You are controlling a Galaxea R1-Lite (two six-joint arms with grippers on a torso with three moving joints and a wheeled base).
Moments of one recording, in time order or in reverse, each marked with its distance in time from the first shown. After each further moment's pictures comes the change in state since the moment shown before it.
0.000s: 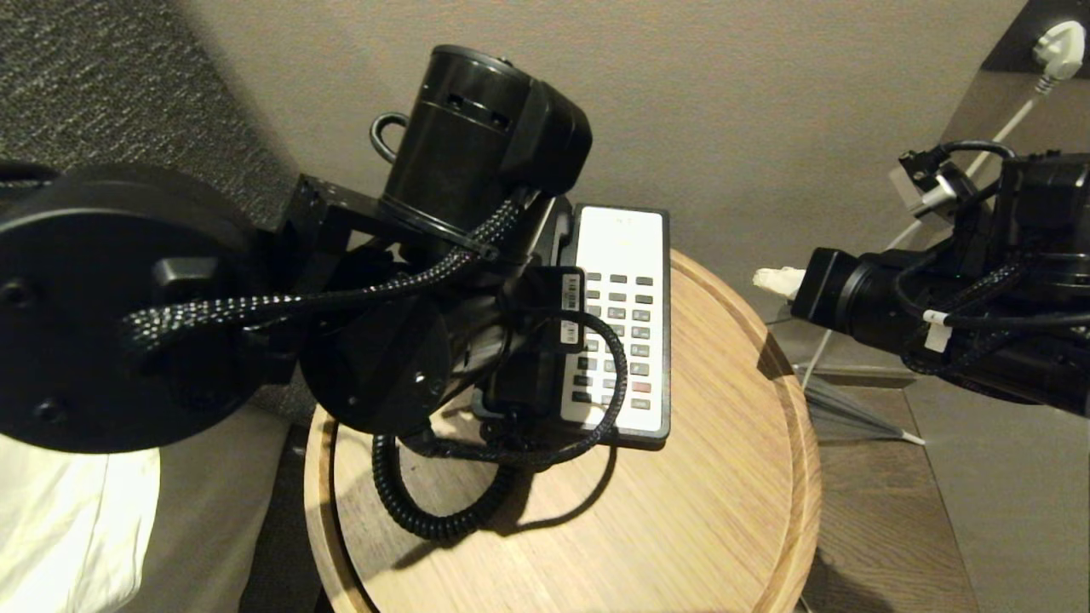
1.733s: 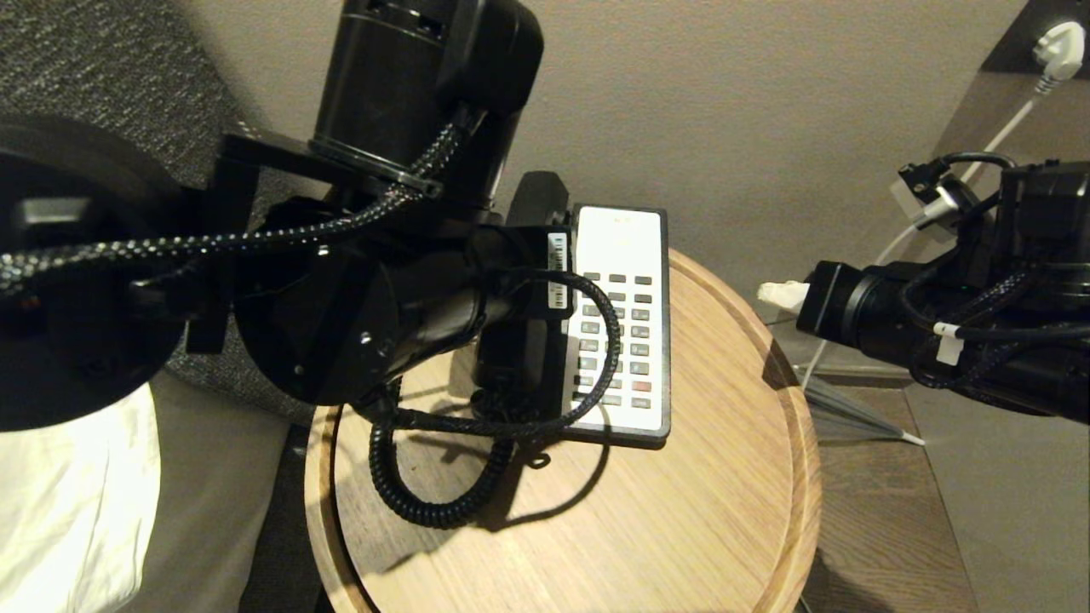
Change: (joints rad) left arm 0.003 -0.039 -0.032 -0.005 -0.004 0.023; right arm 0.006 -0.018 0.009 0.057 -0.009 0.007
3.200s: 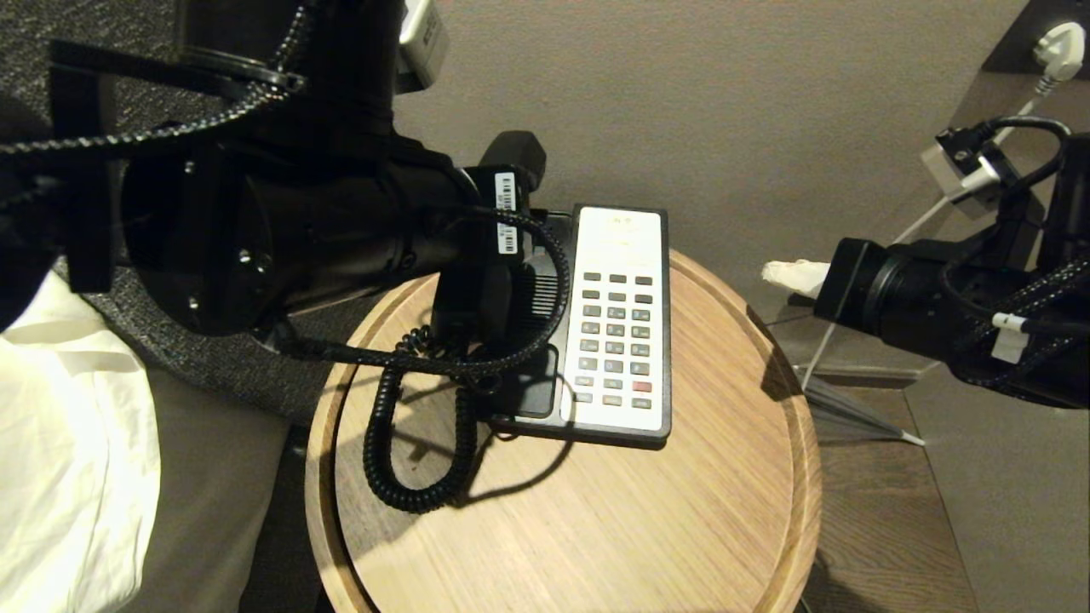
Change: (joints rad) left arm 0.060 -0.060 -0.011 -0.042 -0.054 0.095; right arm 0.052 -0.057 -0.017 0.007 -0.011 -0.001
